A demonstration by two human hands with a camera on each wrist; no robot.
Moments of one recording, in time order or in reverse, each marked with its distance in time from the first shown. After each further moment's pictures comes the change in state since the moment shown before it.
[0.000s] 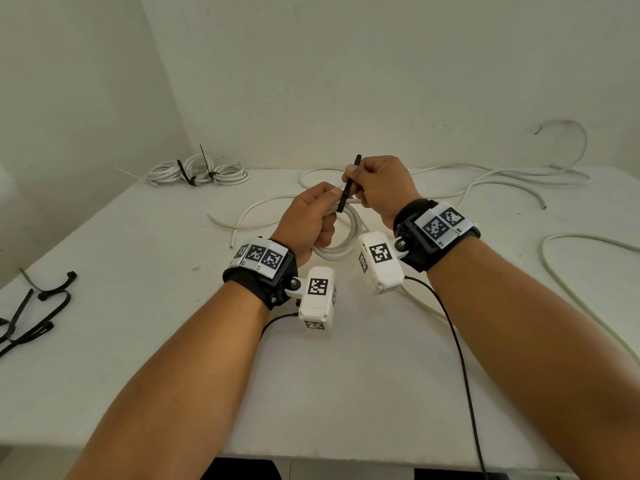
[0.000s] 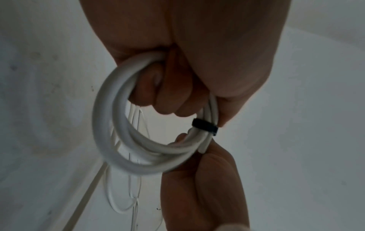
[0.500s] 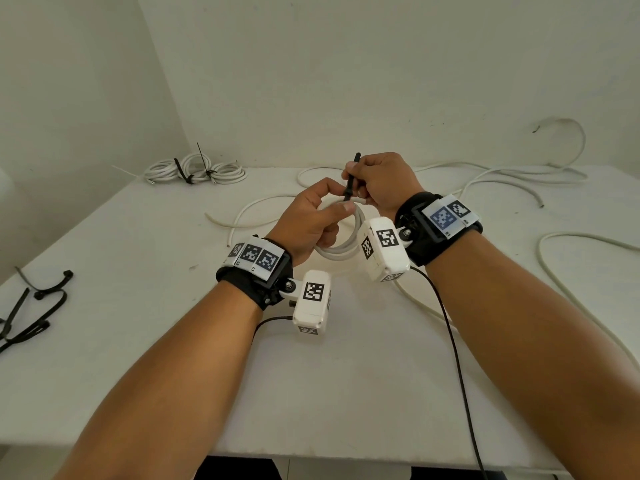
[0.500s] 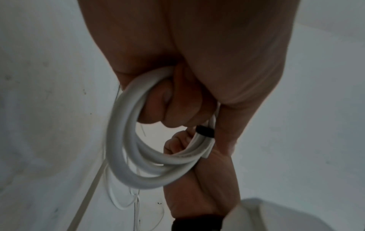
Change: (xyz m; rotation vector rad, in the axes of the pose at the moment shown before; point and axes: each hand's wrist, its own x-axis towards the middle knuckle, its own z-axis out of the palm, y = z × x) left_hand -0.005 0.000 0.001 0.017 -0.156 0.068; right_hand 0.003 -0.003 -0.008 0.105 -0.053 0.101
